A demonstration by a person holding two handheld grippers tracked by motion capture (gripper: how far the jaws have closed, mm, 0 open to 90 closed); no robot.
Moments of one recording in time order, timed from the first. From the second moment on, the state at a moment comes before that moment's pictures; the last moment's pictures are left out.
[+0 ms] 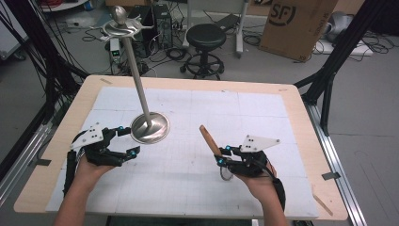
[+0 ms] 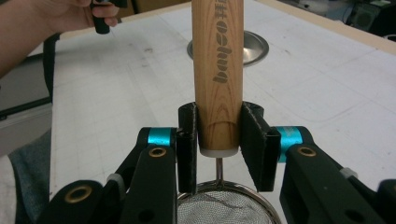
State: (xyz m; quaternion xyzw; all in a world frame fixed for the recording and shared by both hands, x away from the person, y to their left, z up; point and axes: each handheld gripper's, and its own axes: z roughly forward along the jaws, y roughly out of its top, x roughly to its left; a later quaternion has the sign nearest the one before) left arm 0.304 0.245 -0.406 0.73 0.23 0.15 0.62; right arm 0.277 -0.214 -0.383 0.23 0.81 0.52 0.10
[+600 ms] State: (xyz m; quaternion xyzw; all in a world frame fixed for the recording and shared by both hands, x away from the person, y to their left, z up) left arm 0.296 0.231 -0.394 0.73 0.19 0.12 0.64; right arm 0.275 -0.211 -0.382 0.20 0.81 0.54 0.10
